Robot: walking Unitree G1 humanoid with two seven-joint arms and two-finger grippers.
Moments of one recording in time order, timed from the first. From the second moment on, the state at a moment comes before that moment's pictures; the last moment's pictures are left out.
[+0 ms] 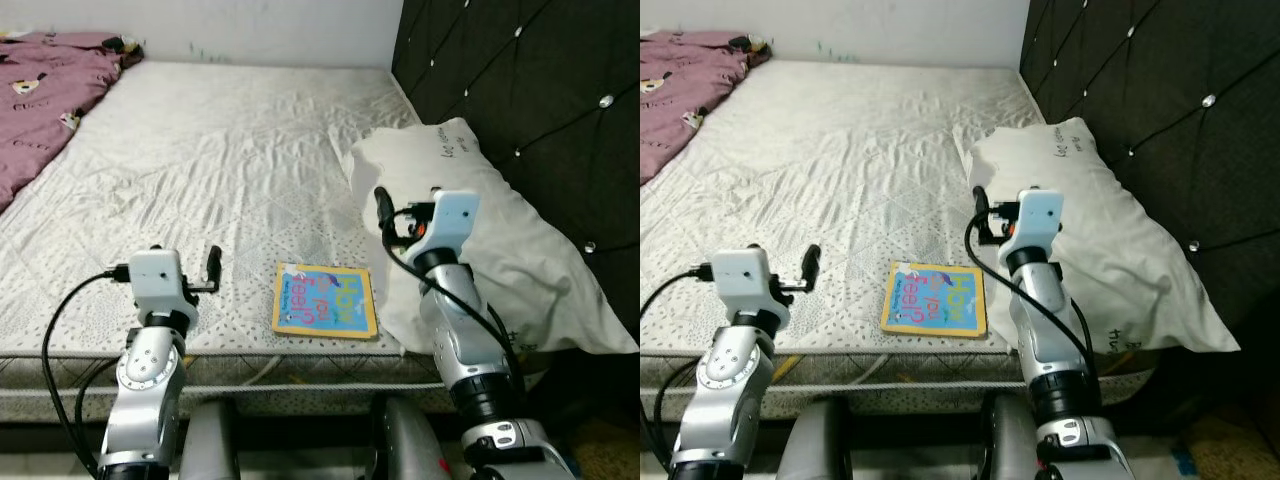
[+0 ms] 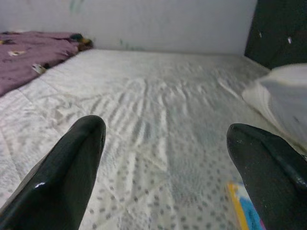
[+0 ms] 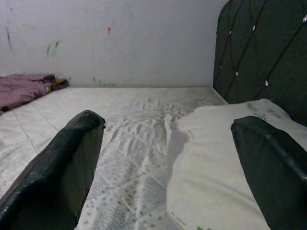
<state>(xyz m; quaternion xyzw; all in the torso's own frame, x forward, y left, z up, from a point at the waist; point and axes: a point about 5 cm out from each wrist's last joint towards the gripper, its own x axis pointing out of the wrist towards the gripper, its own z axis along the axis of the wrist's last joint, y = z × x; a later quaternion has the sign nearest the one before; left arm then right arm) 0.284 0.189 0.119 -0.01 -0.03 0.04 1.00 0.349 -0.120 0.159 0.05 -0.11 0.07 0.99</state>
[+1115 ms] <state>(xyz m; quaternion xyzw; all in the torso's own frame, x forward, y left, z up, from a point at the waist) 0.266 0.160 0.118 -0.03 -0.02 0.02 1.00 0.330 -0.133 0.139 0.05 -0.06 0.04 1.00</state>
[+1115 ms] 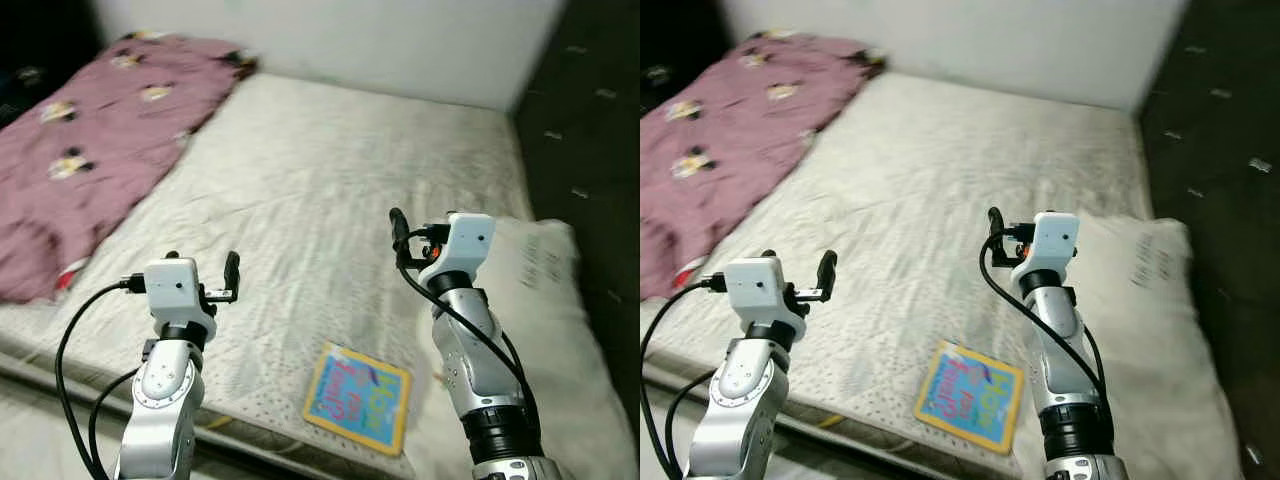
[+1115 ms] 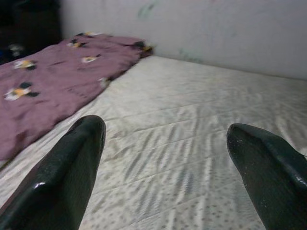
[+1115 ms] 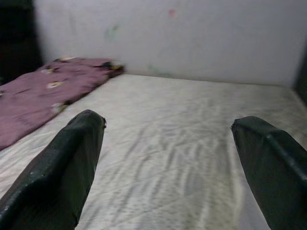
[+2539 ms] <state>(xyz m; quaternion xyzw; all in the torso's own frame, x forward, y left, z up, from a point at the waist) 0.273 0.144 0.114 -0.06 0.00 -0.03 1.00 0.329 -0.124 0.141 0.03 -0.06 0.07 0.99</state>
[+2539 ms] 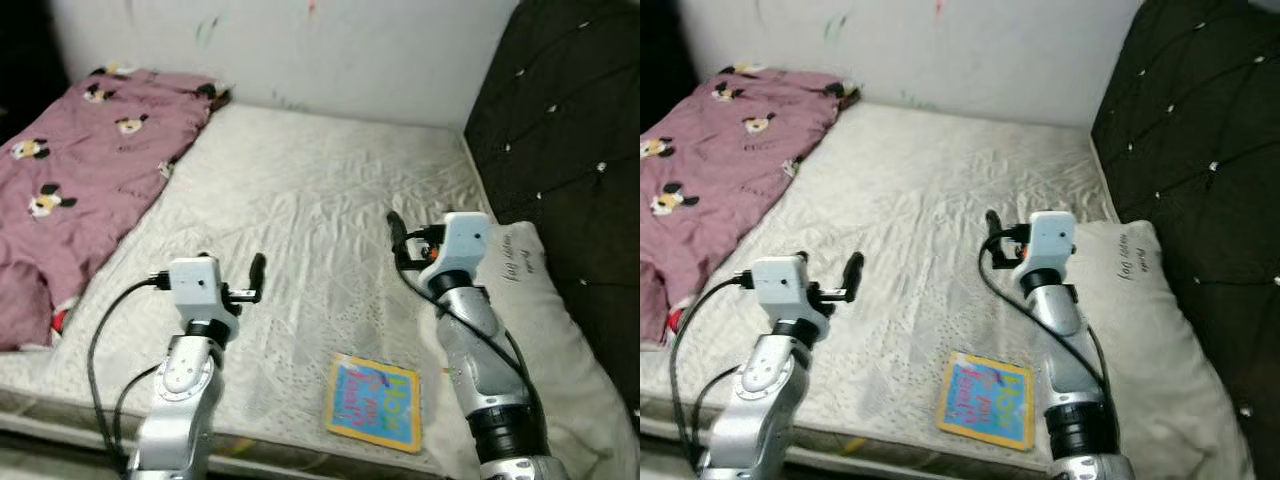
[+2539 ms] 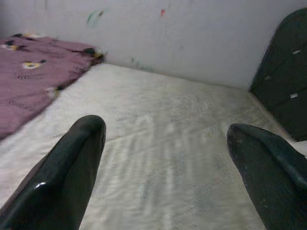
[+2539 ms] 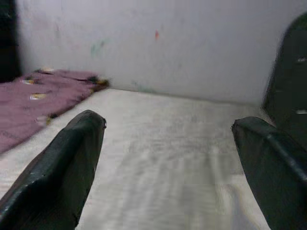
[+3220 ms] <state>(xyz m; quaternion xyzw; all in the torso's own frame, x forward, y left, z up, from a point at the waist) 0.279 0.155 0.114 -0.07 -0.01 0.00 1.00 0.328 -0.103 0.132 0.04 -0.03 0.12 0.99</state>
